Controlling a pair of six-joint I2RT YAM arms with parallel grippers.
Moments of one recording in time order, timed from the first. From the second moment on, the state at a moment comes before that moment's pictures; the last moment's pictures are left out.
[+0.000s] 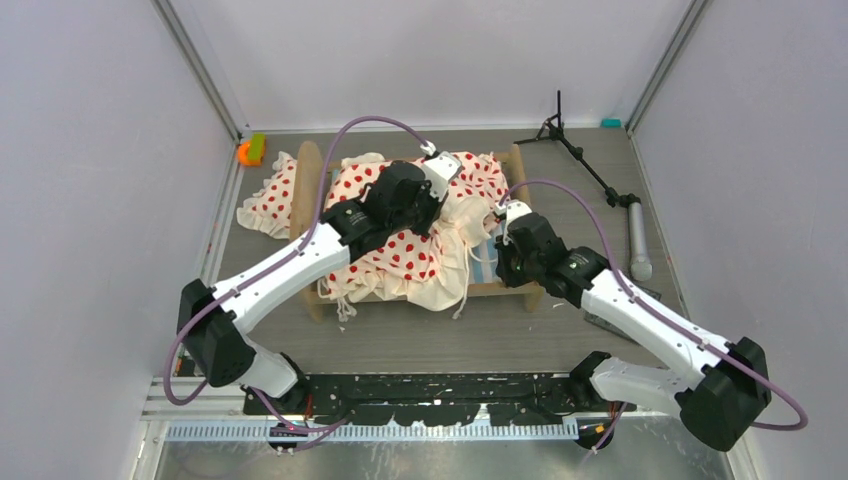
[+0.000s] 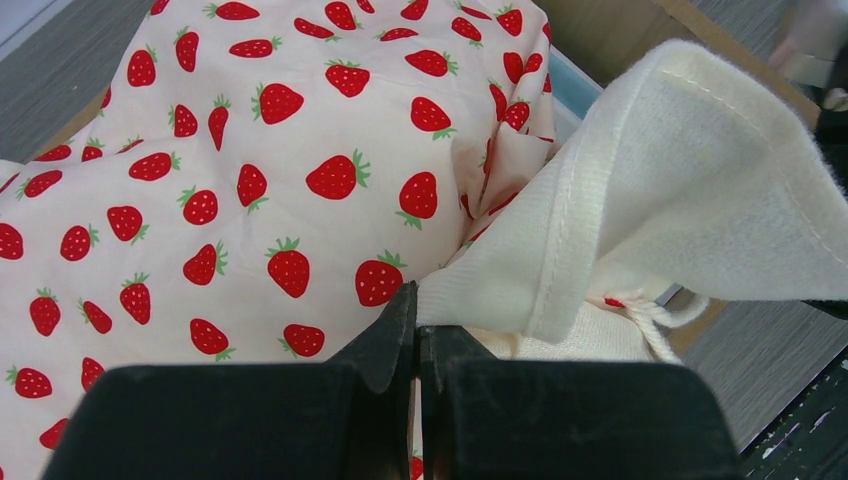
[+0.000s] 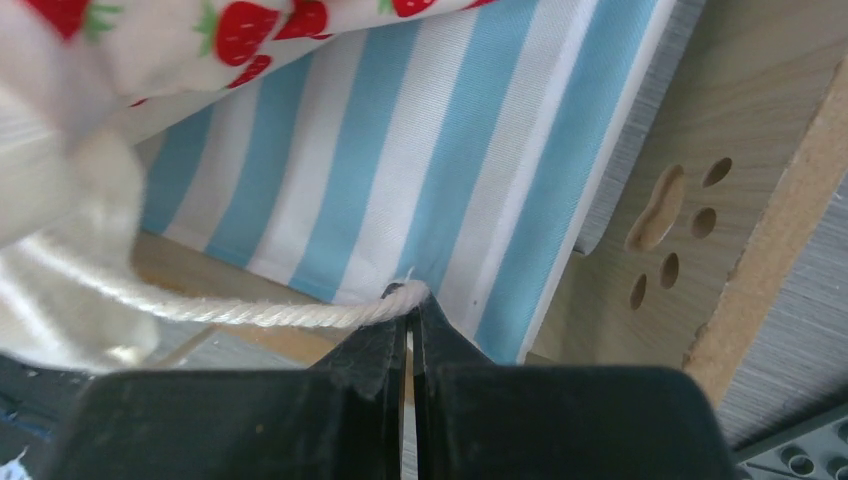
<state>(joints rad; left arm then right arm) -0.81 1.47 1.35 -0.42 -0.08 0.00 0.65 1.05 0.84 -0.58 0.08 0.27</state>
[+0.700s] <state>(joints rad) -0.81 1.48 1.35 -0.42 -0.07 0.00 0.65 1.23 0.88 -0.53 0.15 0.37</state>
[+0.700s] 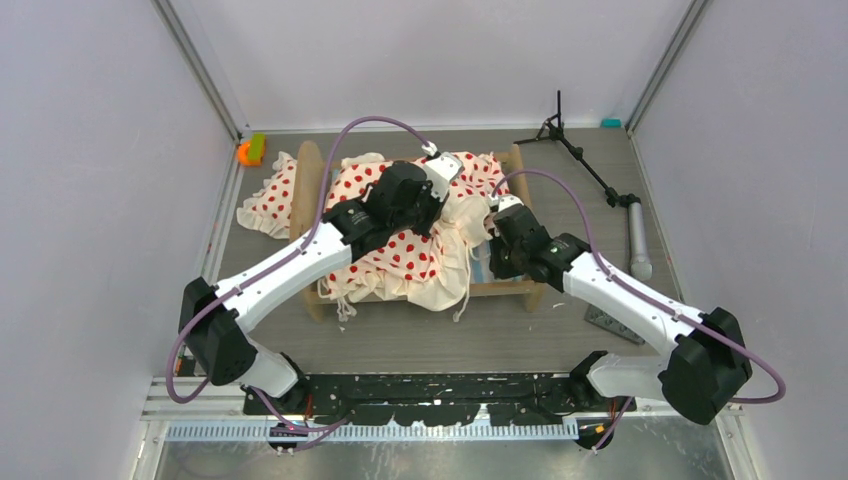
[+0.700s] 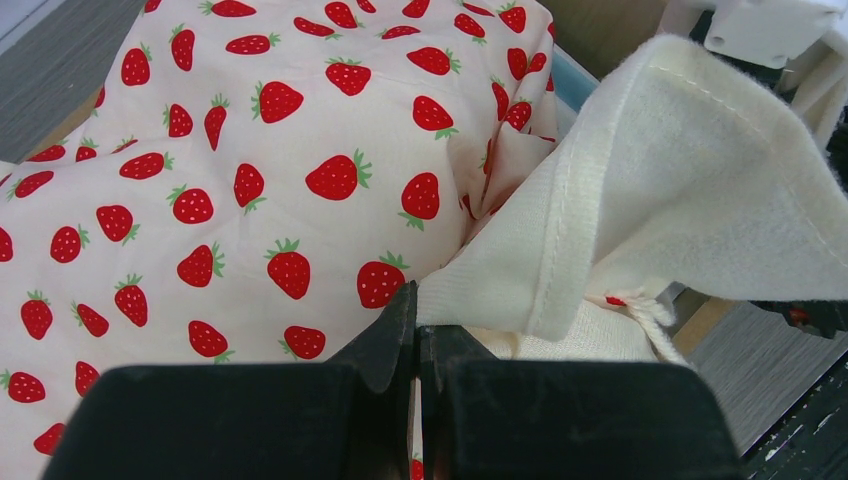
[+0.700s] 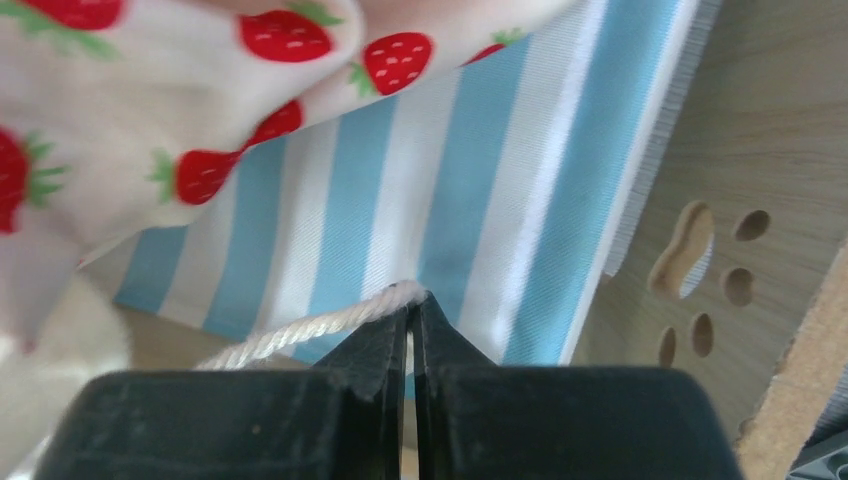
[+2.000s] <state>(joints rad) -0.81 1.48 1.34 -0.40 -0.08 -0.01 0.56 1.32 1.10 -0.83 0.07 0.44</state>
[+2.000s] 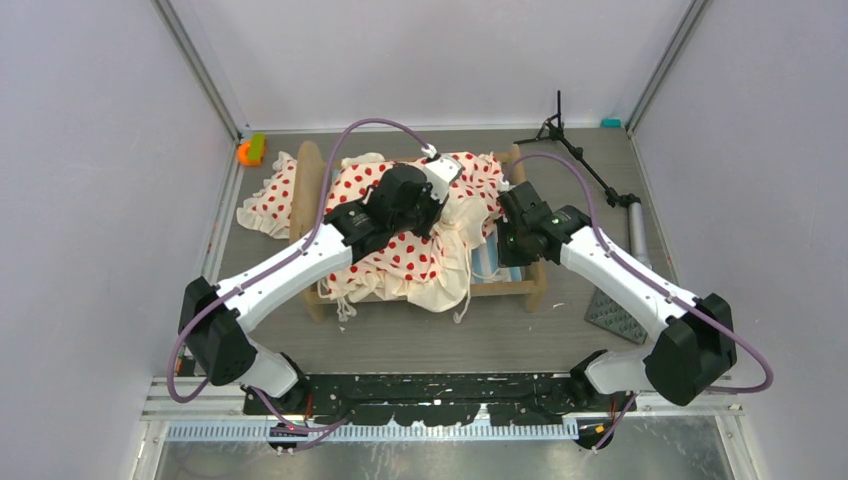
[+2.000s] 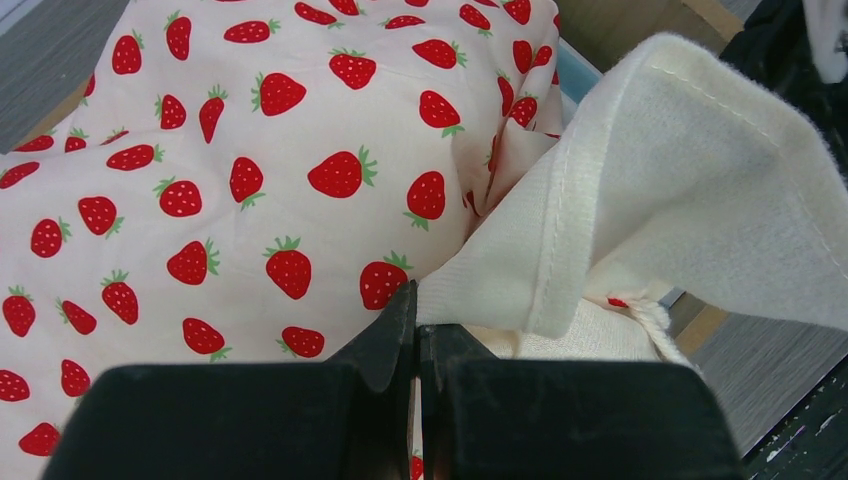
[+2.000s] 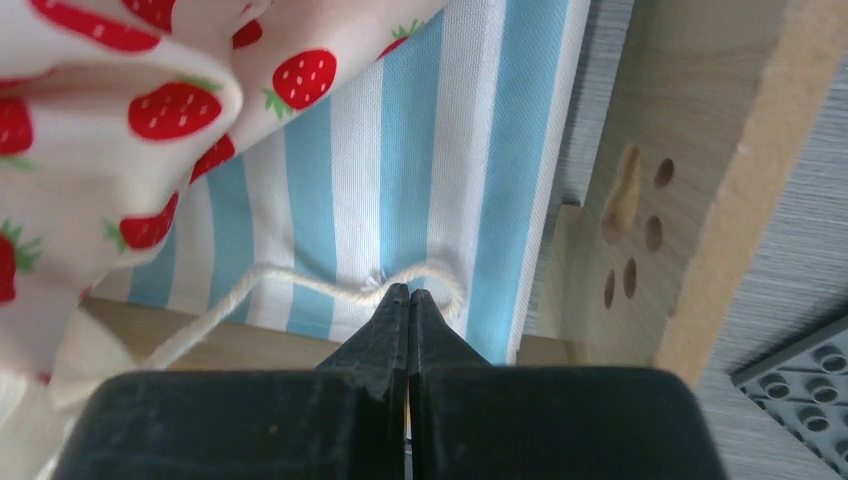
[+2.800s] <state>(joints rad) -0.81 1.47 1.29 -0.39 -0.08 -0.03 0.56 1.49 1.14 -0.88 -0.07 0.42</state>
